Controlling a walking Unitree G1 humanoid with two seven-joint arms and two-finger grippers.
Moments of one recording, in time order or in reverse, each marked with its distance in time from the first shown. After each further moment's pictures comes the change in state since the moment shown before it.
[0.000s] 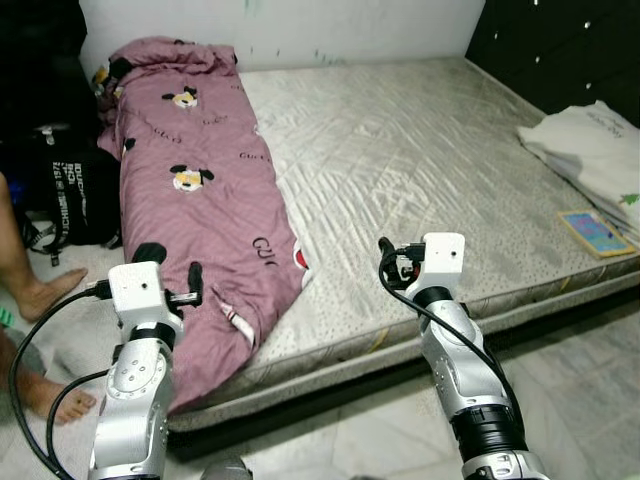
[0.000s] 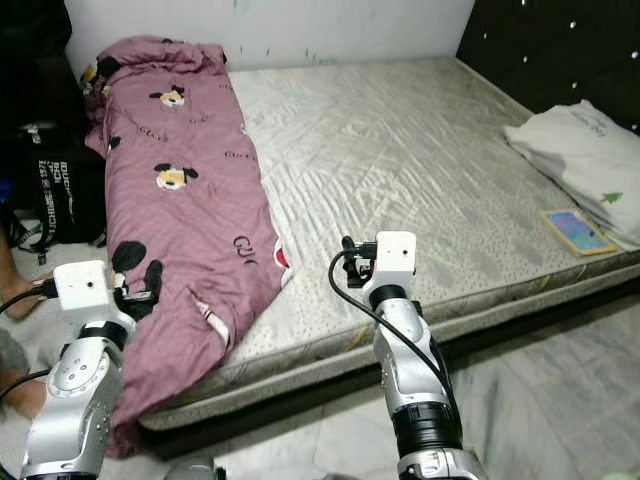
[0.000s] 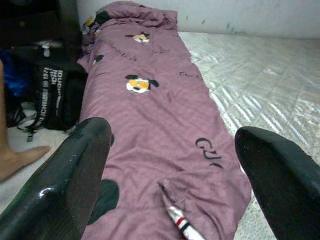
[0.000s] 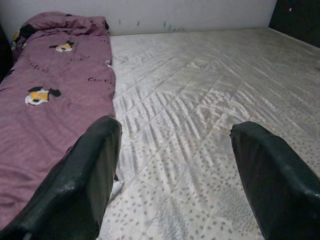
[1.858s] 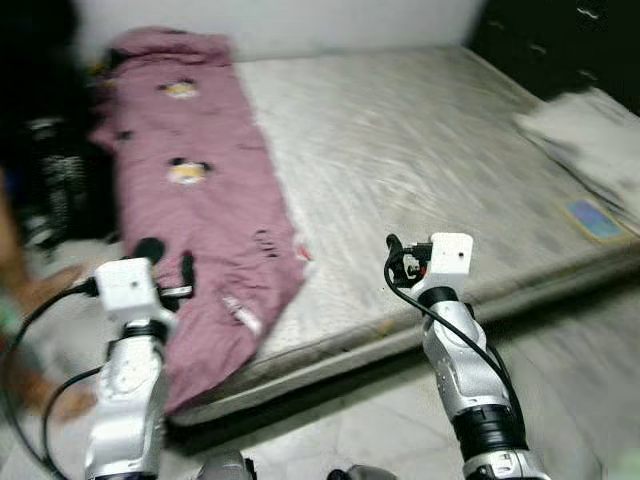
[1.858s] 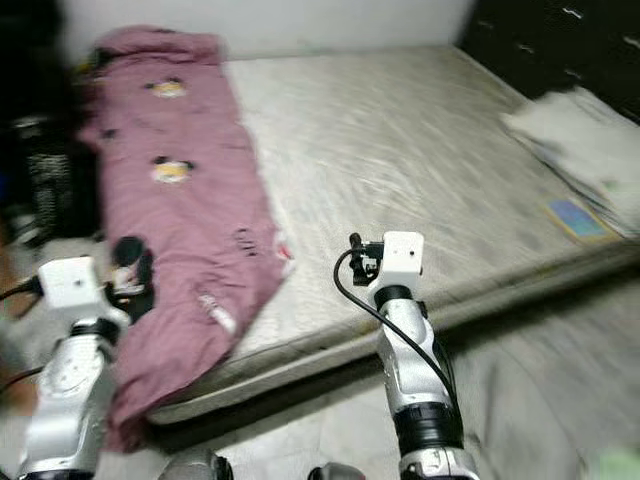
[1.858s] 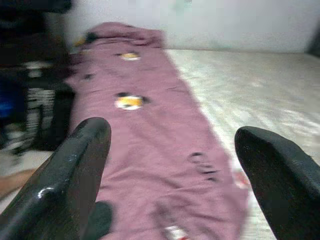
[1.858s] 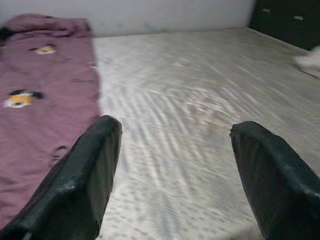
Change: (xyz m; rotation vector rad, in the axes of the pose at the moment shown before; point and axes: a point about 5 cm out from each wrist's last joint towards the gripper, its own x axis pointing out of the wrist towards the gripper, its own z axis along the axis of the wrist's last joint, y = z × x) left arm 0.003 0.001 0.008 -0.008 -0.110 -0.013; right arm 0.000 -0.007 0.002 -0.007 -0.045 -0.045
